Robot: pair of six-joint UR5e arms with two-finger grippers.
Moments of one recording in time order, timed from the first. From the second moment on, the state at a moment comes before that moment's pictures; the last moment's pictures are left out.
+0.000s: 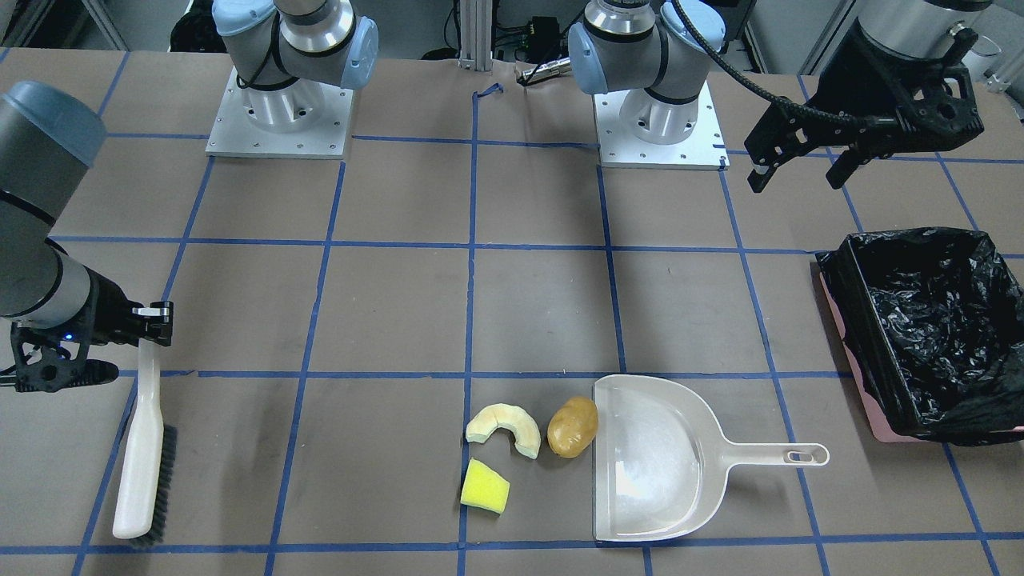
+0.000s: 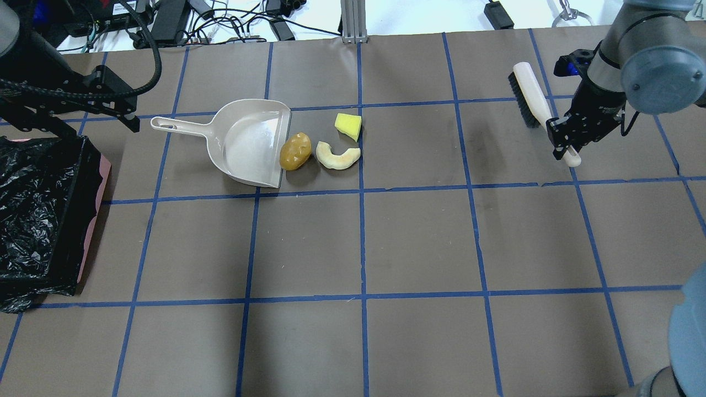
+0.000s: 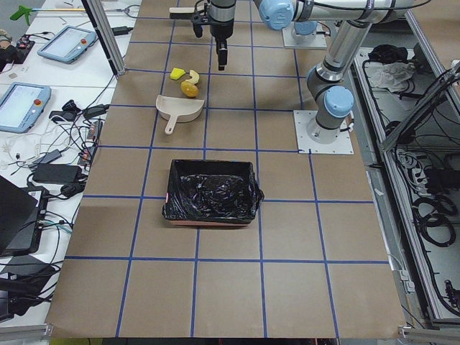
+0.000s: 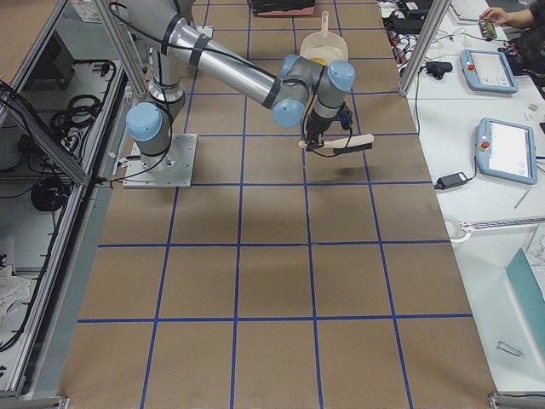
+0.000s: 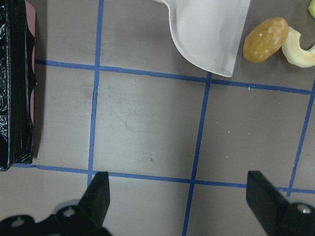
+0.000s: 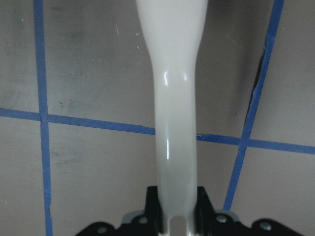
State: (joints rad) left arm -1.34 -1.47 -1.58 -1.61 1.53 0.10; right arm 1.31 -1.26 1.66 -1.81 -1.60 -0.39
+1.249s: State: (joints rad) left arm -1.34 -1.73 -1.59 -1.35 1.54 0.82; right arm 1.45 -1.33 1.67 -1.73 -1.58 -0.16
